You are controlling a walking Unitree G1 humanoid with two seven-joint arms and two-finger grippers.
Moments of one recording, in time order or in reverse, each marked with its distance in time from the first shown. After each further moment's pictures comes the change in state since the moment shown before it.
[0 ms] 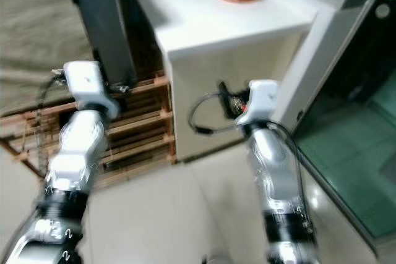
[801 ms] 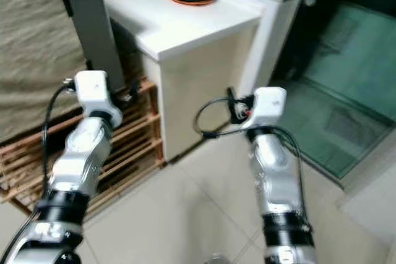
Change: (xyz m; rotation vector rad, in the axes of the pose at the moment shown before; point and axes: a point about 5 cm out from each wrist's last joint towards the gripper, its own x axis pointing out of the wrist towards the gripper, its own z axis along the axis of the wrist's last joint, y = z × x) left arm -0.004 0.028 -0.014 -0.004 0.086 0.099; right arm 0.001 0.018 -0.005 -0.016 0.005 0.052
